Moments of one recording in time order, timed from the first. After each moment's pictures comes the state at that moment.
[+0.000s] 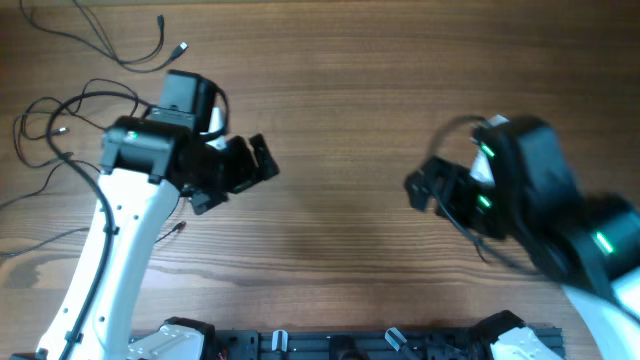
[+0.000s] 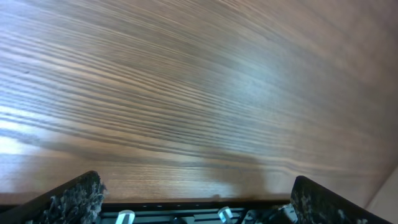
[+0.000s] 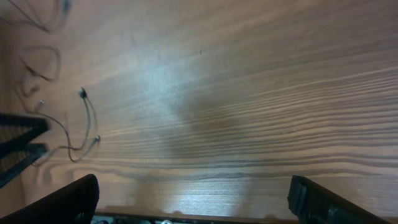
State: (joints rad) left arm -0.25 1.38 1.40 -1.34 0.28 -0.61; right arm 0.42 1.03 1.39 -1.33 -0.11 0.74
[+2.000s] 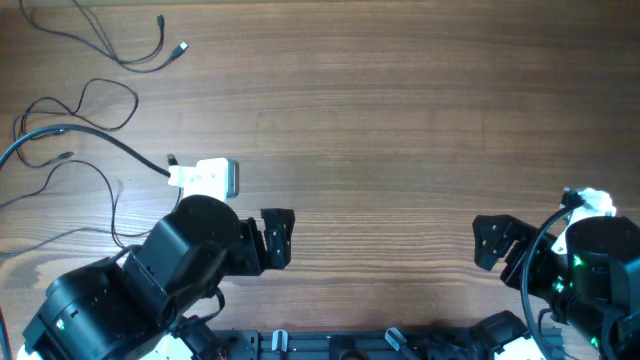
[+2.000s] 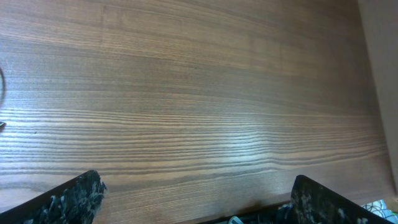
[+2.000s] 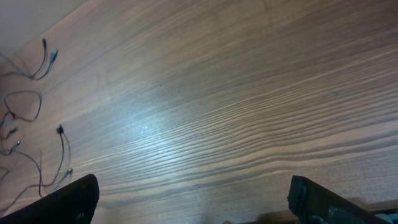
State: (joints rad) left arm -0.82 0.92 1.40 -1.31 -0.18 -0.81; right arm 0.41 0.76 1.39 -1.50 0.11 0.76
